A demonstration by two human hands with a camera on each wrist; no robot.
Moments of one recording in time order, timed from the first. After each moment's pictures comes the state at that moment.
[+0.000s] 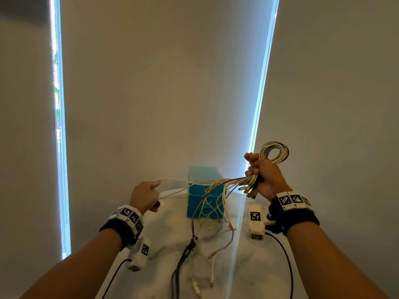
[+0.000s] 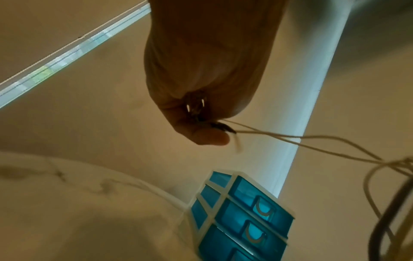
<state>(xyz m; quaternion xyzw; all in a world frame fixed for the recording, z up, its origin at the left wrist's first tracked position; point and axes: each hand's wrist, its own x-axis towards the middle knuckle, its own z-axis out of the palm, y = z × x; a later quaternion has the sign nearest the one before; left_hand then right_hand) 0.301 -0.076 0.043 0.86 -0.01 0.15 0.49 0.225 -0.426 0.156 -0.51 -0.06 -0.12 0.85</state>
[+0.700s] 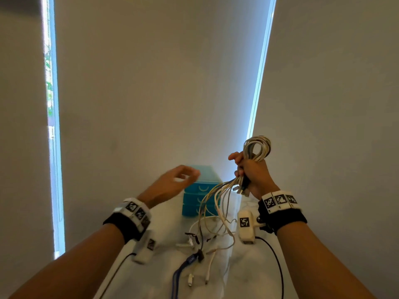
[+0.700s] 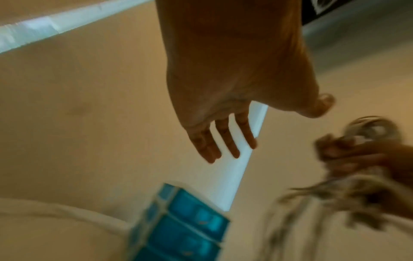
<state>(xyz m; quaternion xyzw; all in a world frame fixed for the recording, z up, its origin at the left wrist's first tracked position) 0.256 -0.140 0.095 0.83 -0.26 0.09 0.49 0.211 -0.399 0.158 -0.64 -0.07 -0.20 0.74</state>
